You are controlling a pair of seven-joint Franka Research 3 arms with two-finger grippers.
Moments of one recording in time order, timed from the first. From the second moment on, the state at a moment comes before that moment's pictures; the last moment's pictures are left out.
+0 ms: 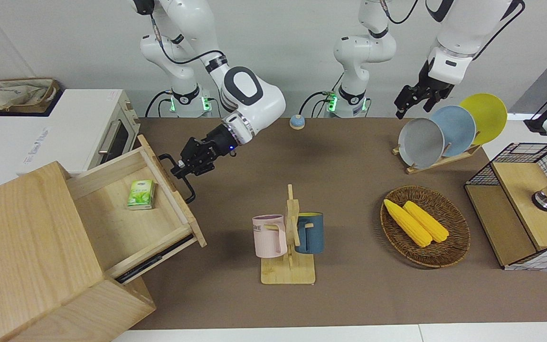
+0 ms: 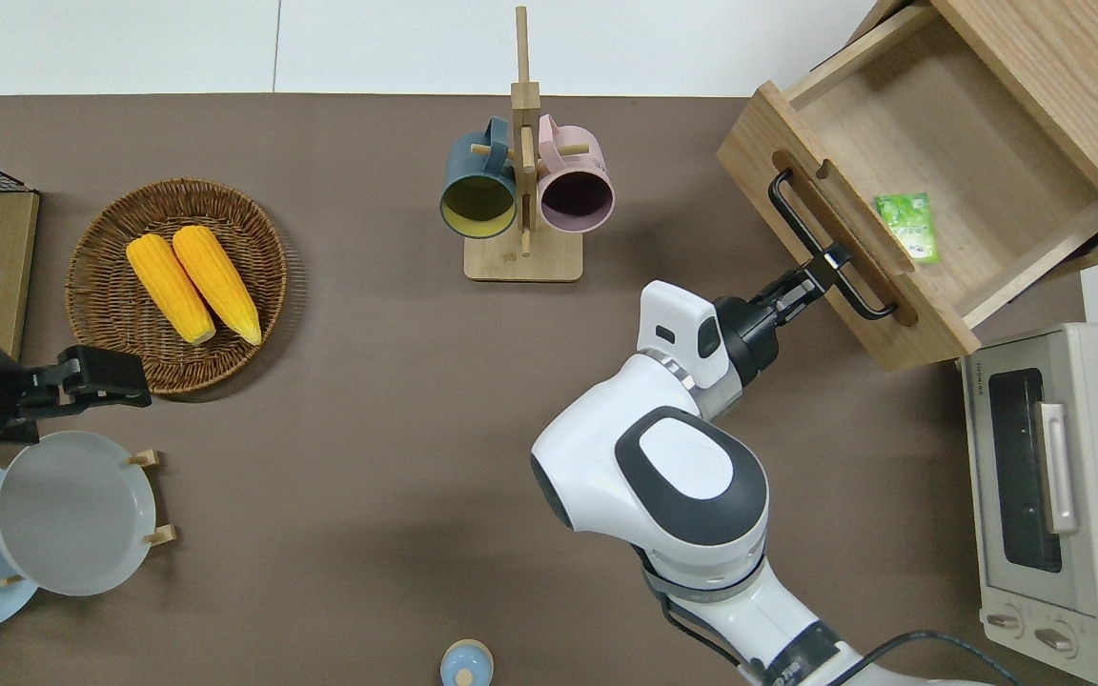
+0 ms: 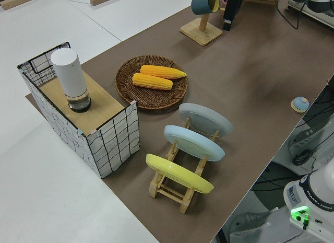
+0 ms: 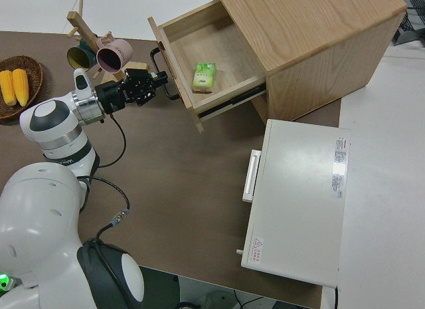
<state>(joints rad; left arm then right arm) 0.02 -0.13 -0.07 -1.71 -0.04 1.56 -0.33 0.11 0.25 0.53 -1.91 -1.51 1.62 0.58</state>
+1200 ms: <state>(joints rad) 0.02 -0.13 -0.07 -1.71 -0.04 1.56 -0.33 0.16 0.25 0.60 -1.88 -1.41 1.52 0.58</state>
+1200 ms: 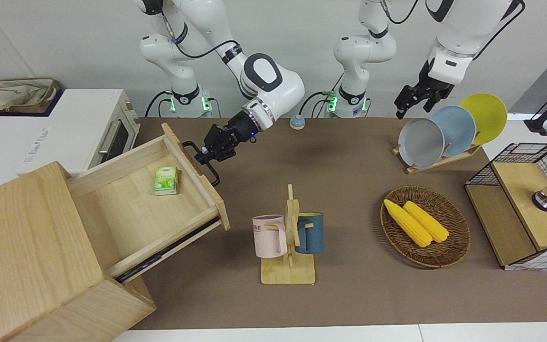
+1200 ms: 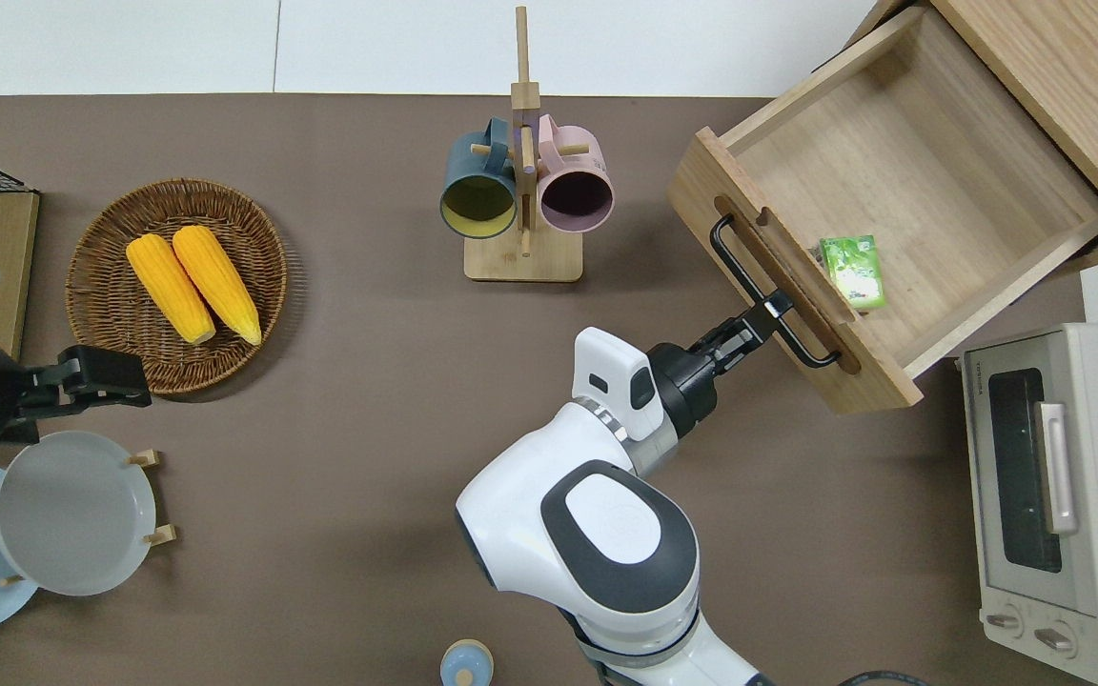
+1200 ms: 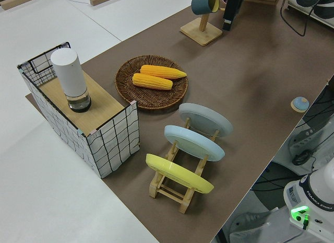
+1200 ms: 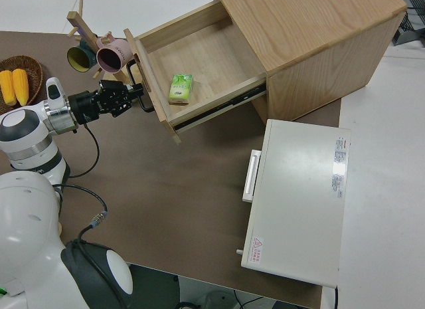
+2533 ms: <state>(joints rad) 0.02 -0.13 -0.07 -1.71 -0.04 1.56 -0.33 0.22 0.21 0.60 -1.84 -1.33 1.50 0.56</state>
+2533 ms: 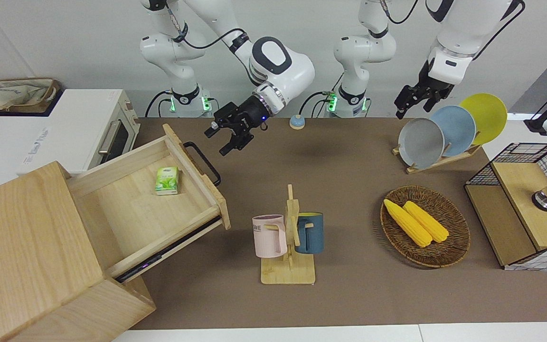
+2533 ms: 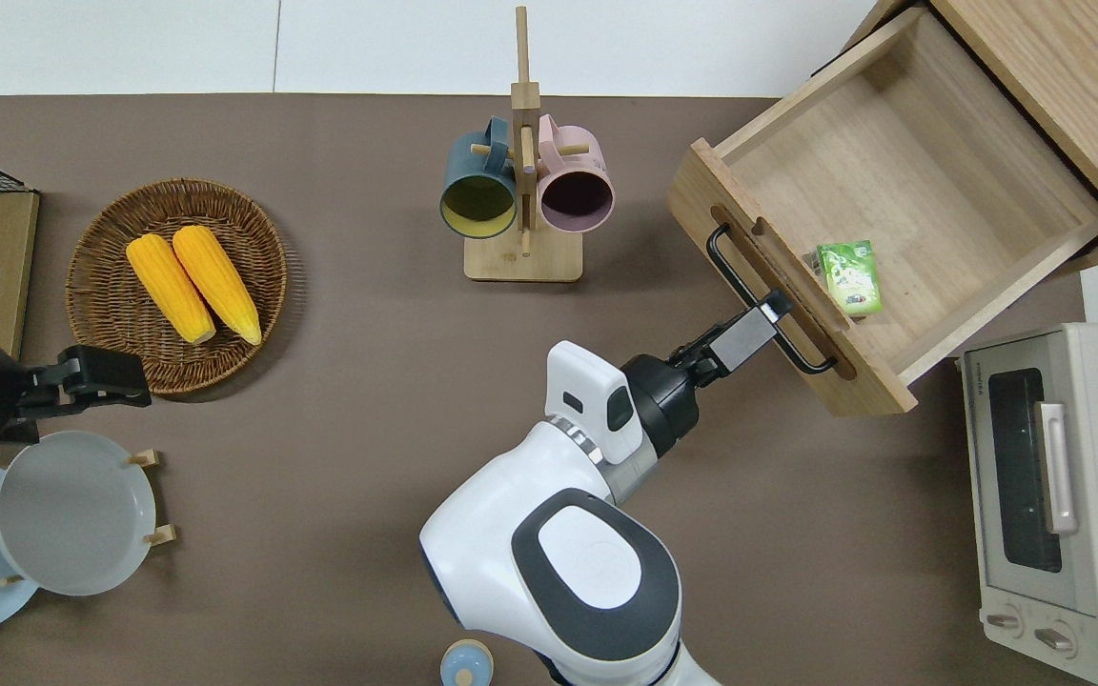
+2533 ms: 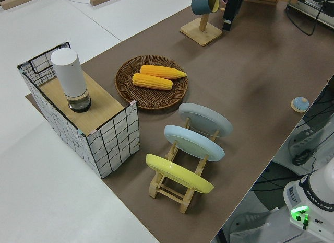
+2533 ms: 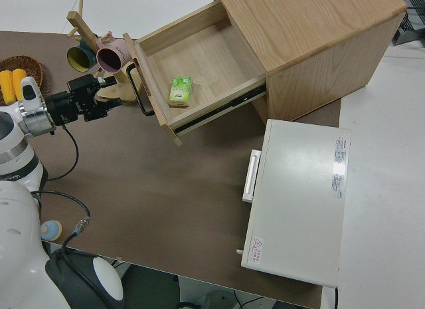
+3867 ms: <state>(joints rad) 0.02 -0.13 -0.07 -1.71 -0.04 1.56 -0.33 -0.04 -0.18 0.28 -1.74 -0.11 1.66 0.28</state>
